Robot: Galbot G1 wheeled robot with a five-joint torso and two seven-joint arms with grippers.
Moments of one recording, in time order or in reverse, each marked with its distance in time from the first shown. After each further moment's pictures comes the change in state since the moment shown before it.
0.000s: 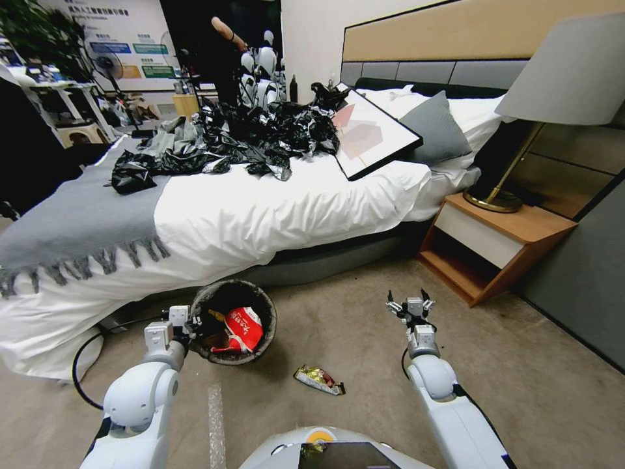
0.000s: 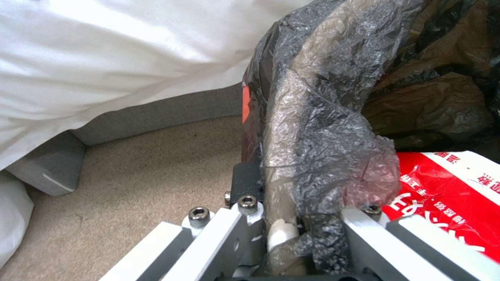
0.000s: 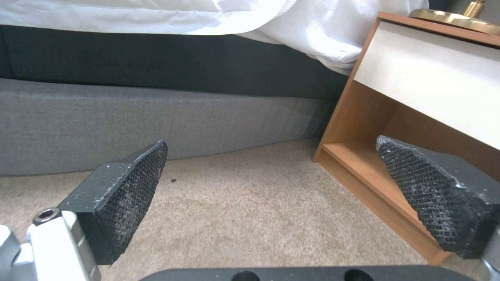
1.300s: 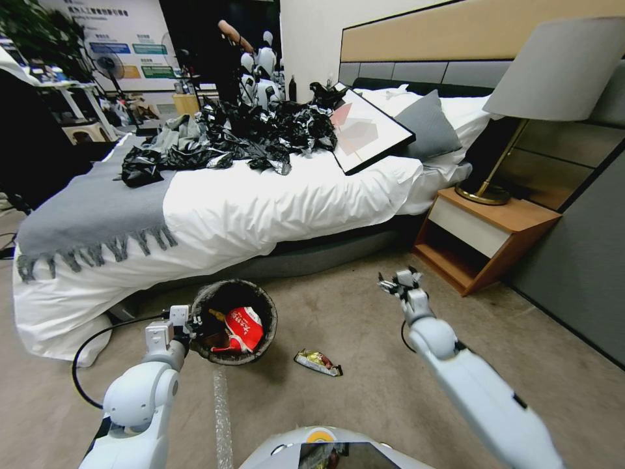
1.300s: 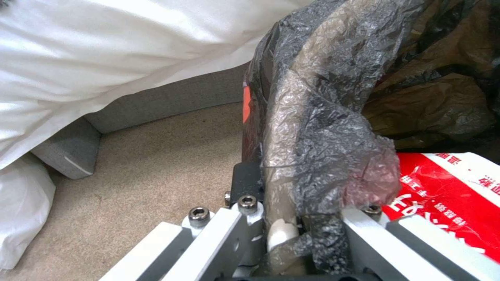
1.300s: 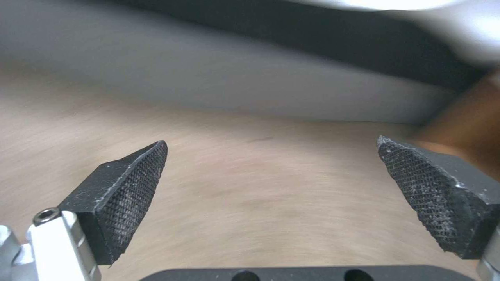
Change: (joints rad) left arm 0.015 0.003 -0.001 -0.008 0.019 0.000 0.003; right arm 0.690 -0.432 -0.566 -0.073 0.587 -0.625 -0.131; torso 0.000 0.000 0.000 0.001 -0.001
